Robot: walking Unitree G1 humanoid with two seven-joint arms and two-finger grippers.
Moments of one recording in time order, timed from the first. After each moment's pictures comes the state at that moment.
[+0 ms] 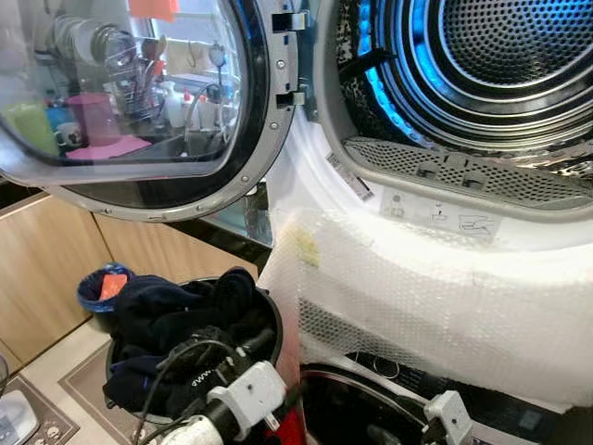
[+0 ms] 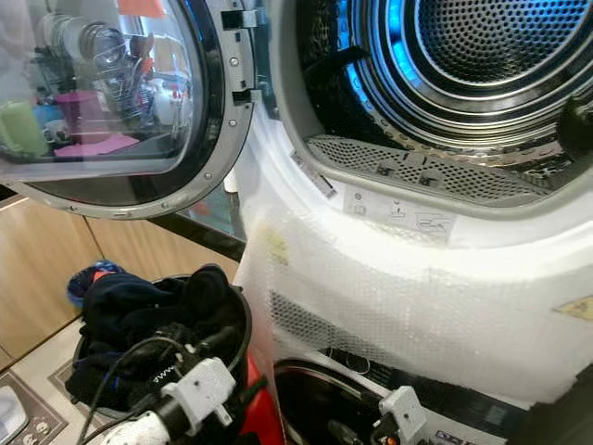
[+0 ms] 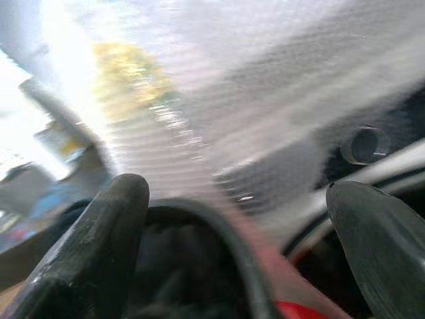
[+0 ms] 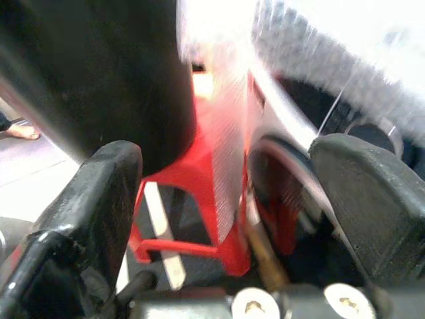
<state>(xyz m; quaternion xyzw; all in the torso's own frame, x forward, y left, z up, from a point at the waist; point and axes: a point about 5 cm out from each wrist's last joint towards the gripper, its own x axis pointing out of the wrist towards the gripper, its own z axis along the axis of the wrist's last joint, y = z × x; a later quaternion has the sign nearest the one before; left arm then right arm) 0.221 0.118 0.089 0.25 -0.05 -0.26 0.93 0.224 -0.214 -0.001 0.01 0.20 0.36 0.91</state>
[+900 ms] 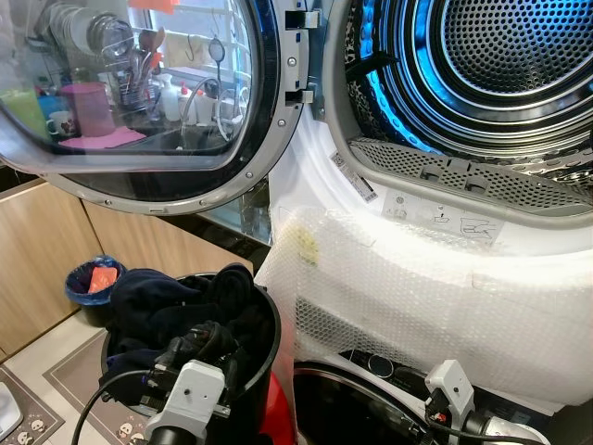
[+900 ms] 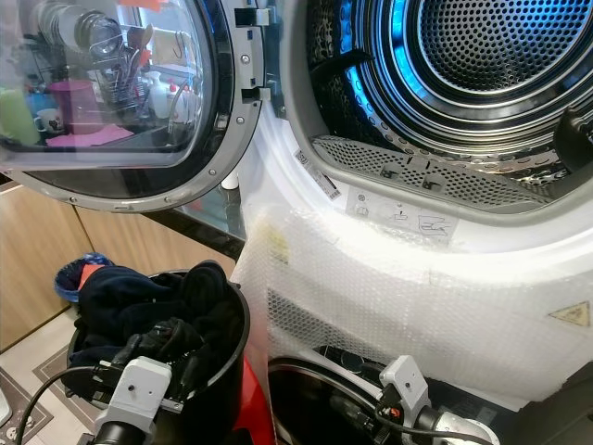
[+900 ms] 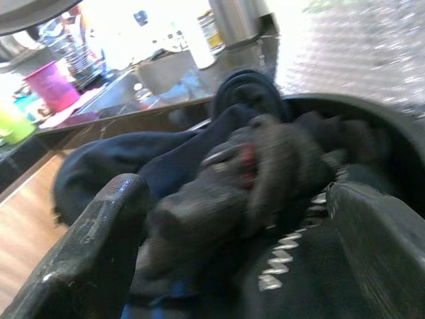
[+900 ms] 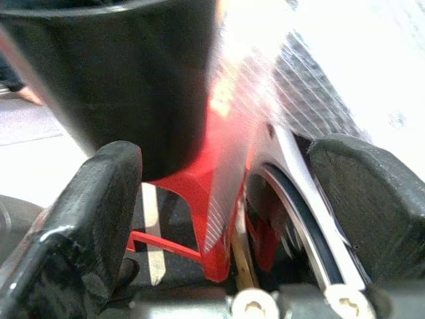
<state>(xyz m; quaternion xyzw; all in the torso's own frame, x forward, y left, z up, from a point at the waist) 0.194 0.167 0.091 0.22 0.02 0.00 0.98 0.245 -0.207 0.034 -0.04 0.17 0.43 0.89</state>
